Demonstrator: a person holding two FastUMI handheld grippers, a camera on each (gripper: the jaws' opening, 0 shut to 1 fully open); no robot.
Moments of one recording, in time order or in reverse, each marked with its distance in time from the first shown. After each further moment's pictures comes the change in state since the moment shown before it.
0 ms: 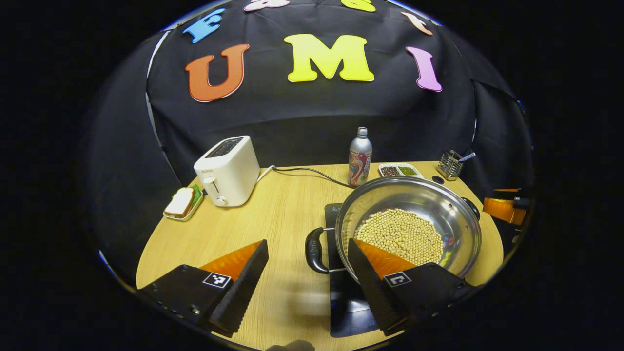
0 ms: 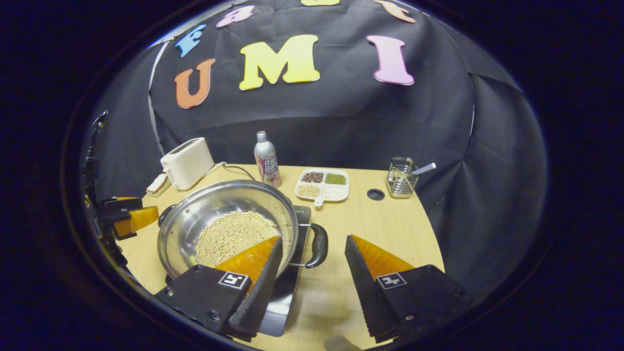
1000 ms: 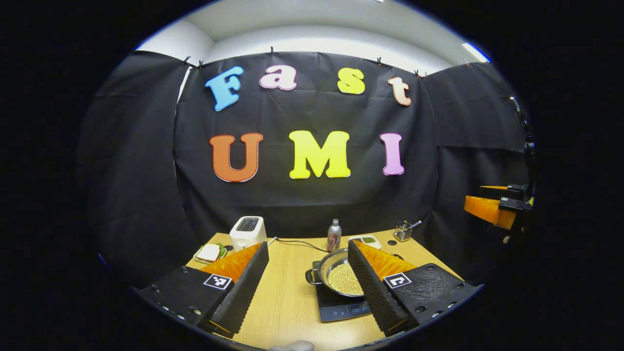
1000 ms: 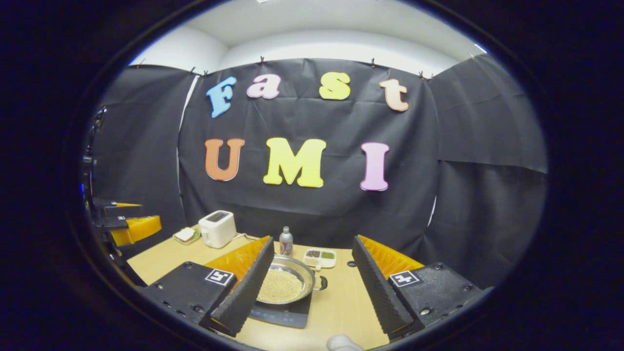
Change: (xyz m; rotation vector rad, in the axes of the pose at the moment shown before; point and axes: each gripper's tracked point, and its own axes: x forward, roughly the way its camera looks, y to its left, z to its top) left arm -0.267 0.037 0.125 -0.048 -0.451 -0.101; right arm -0.308 0.069 0.121 -0.032 -0.469 -0.052
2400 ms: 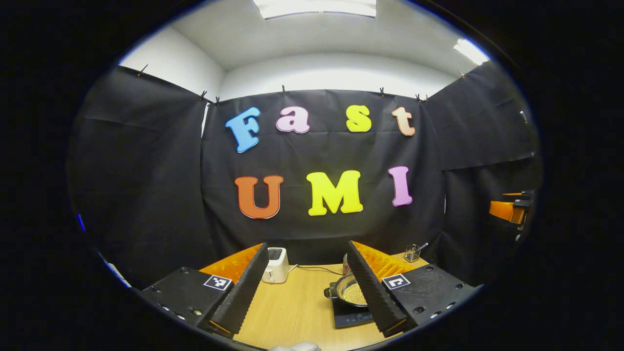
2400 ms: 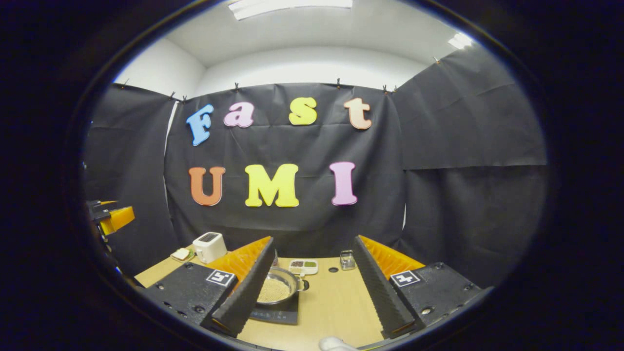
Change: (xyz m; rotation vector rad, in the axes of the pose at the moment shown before) left arm -0.075 0.027 0.063 0.051 -0.166 0.083; right arm -0.092 -0.054 0.025 0.054 -0.109 -0.108
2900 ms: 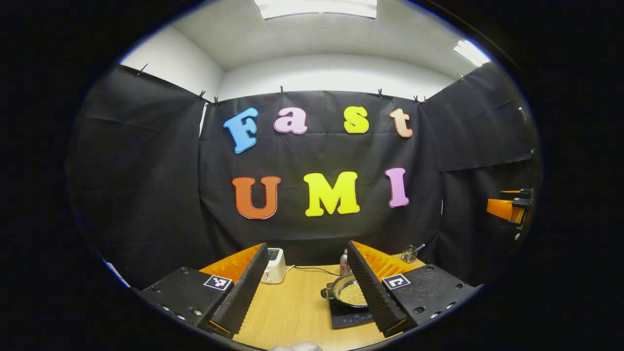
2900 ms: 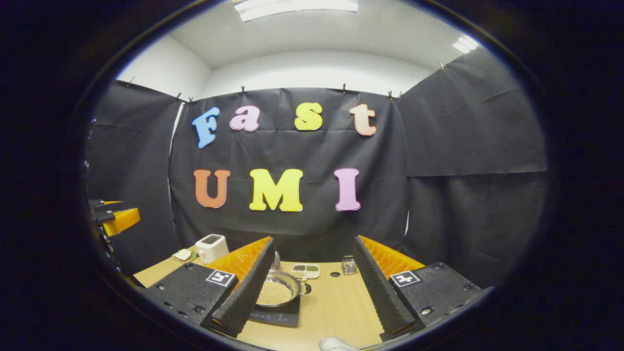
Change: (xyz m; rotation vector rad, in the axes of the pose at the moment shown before) left arm 0.001 0.000 0.001 -0.012 -0.012 -0.012; right arm -0.004 0.011 0.007 -0.023 -0.018 0.026
